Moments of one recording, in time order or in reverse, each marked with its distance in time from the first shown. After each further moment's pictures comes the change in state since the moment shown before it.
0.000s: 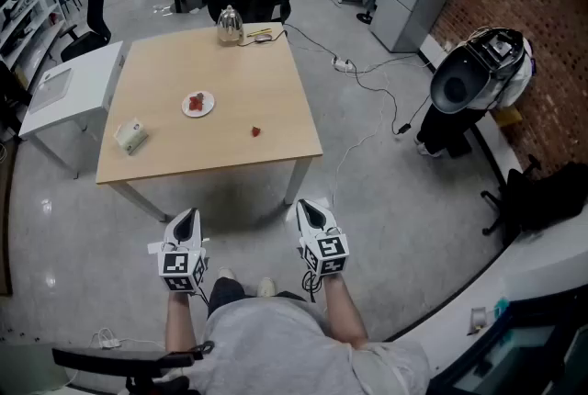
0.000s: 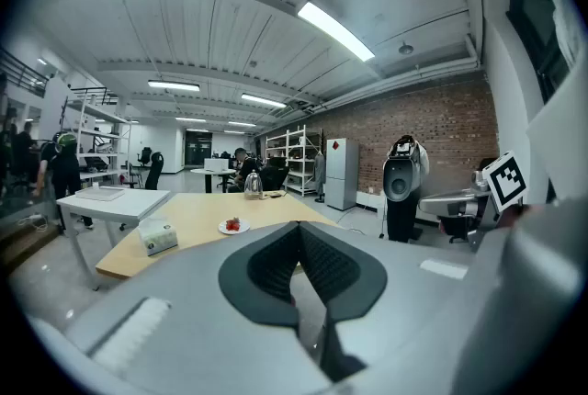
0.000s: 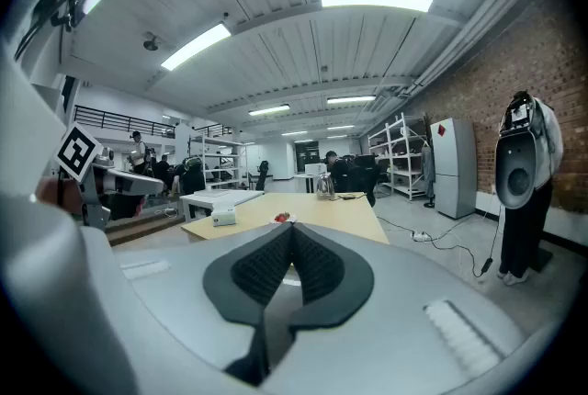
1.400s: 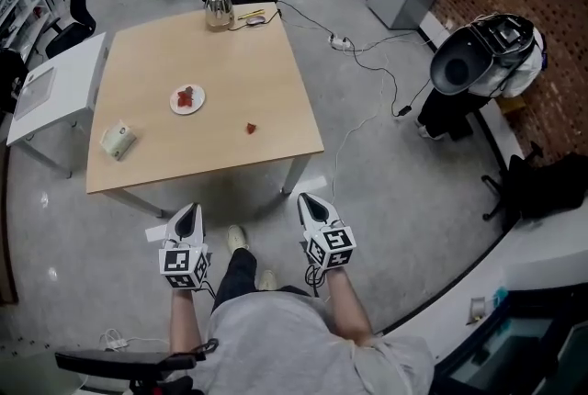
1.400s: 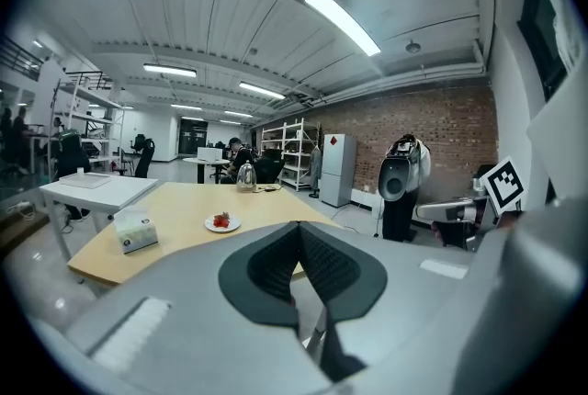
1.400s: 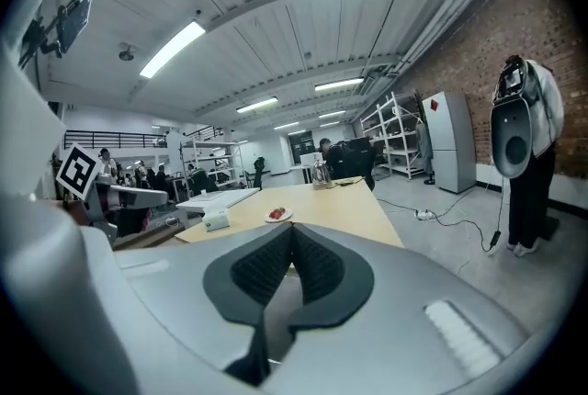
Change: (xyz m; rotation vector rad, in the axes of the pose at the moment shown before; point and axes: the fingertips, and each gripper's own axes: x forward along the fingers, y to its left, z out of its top) left arm 0.080 0.011 -0.001 -0.038 0.030 -0.045; right arm 0.058 -0.040 -0.009 0.124 0.047 0.004
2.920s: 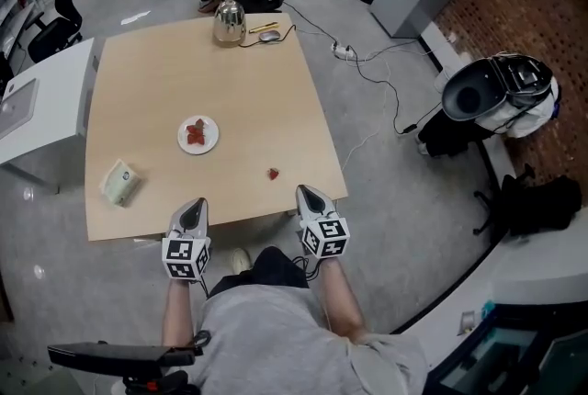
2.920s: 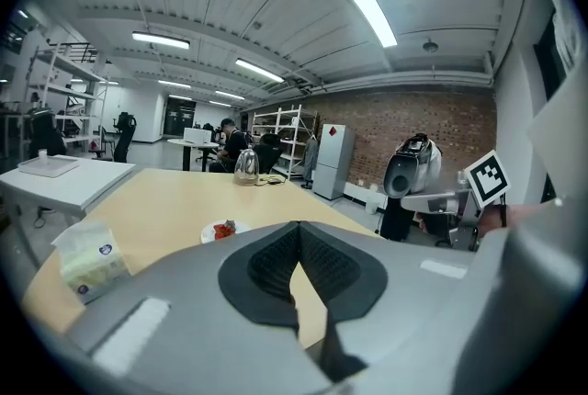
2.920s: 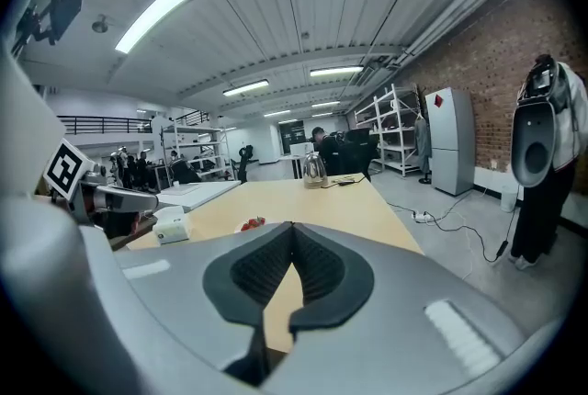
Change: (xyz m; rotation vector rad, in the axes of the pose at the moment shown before) left arm 0.176 0.151 0.022 -0.047 0.087 -0.111; right arm 0.235 -0.016 0.048 -0.025 0.076 -0.082
